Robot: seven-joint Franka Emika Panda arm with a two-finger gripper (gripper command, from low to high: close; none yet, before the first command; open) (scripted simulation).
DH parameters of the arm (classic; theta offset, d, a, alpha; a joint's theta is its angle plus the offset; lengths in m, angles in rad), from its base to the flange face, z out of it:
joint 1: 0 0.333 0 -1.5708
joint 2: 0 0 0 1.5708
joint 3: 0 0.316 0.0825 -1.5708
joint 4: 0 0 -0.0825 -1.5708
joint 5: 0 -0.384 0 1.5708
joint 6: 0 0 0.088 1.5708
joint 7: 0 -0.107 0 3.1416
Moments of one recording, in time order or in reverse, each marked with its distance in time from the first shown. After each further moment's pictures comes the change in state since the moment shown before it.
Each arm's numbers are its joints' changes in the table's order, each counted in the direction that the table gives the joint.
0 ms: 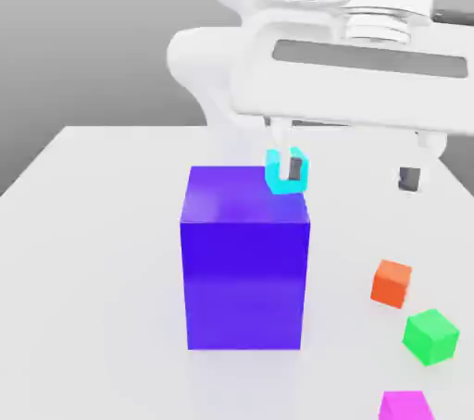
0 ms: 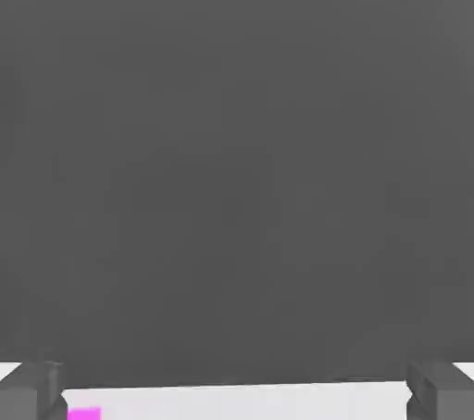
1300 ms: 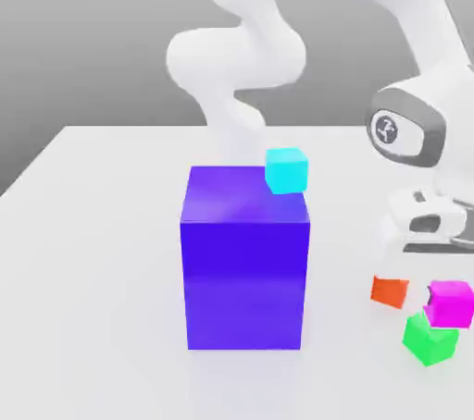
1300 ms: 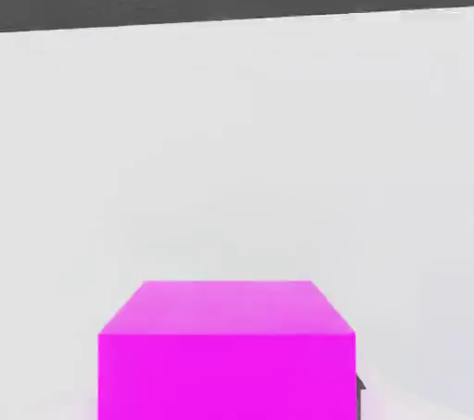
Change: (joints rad) arm 0.246 0.201 0.147 0.241 -0.111 -0.154 -0.431
